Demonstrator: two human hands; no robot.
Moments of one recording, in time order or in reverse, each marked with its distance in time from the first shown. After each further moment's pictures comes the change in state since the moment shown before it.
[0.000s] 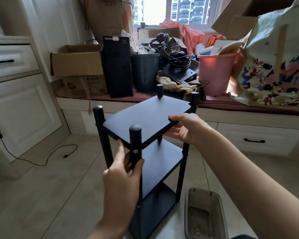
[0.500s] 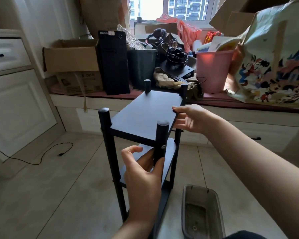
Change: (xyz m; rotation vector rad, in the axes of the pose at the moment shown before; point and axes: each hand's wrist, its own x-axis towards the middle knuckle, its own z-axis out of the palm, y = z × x) left_hand -0.016 0.013 0.047 -0.407 -0.007 -0.095; right_hand 0.031 -0.022 -0.026 -0.180 -0.067 0.012
